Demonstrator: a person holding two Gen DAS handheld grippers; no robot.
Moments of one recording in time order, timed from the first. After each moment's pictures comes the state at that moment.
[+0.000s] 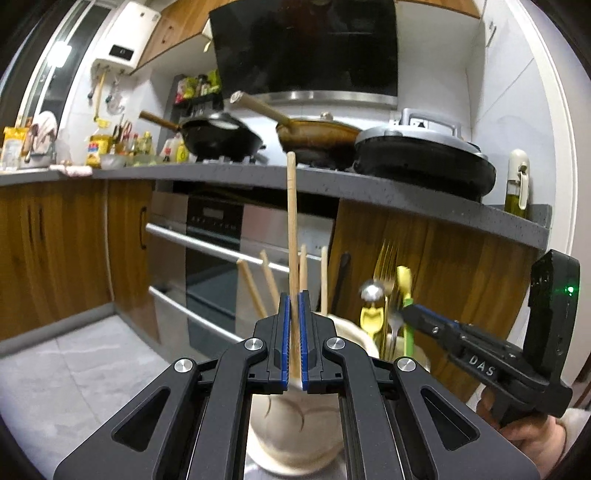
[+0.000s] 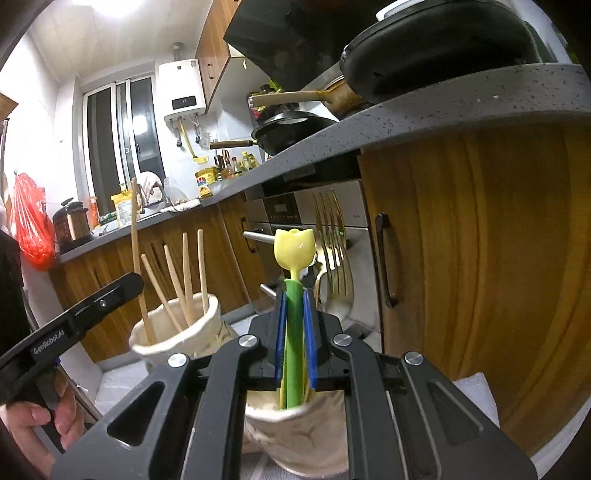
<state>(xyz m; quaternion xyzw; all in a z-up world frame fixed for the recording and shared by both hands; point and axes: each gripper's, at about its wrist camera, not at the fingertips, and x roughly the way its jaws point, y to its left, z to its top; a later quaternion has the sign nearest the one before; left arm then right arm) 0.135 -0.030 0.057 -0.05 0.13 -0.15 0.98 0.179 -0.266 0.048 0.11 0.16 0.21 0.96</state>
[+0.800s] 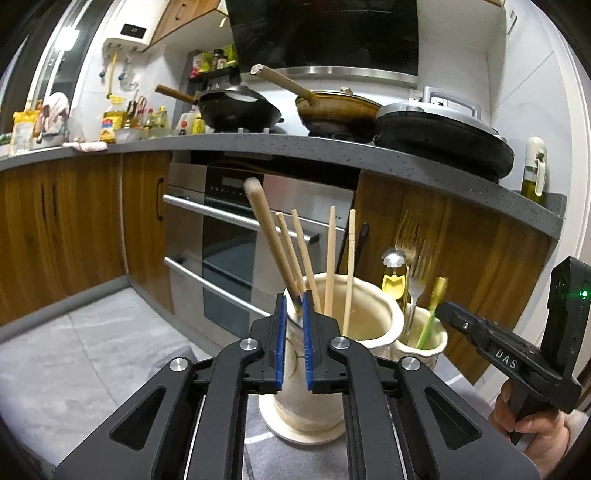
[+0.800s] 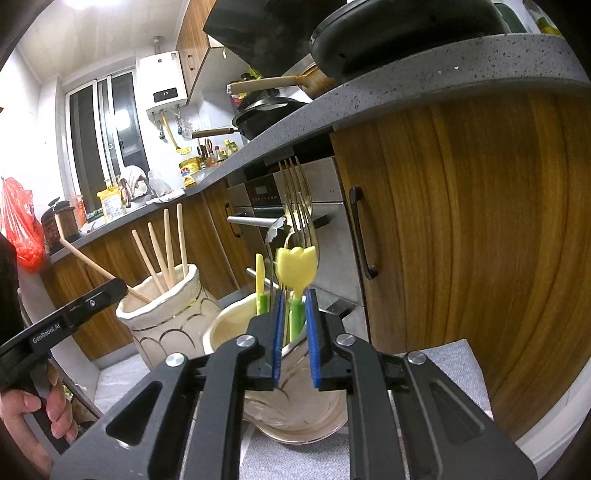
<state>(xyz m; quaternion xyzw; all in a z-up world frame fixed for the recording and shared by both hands) 0.134 -0.020 0.048 -0.05 0.18 -0.12 0.97 0.173 -0.283 0.030 0.13 0.19 0.19 0.95</state>
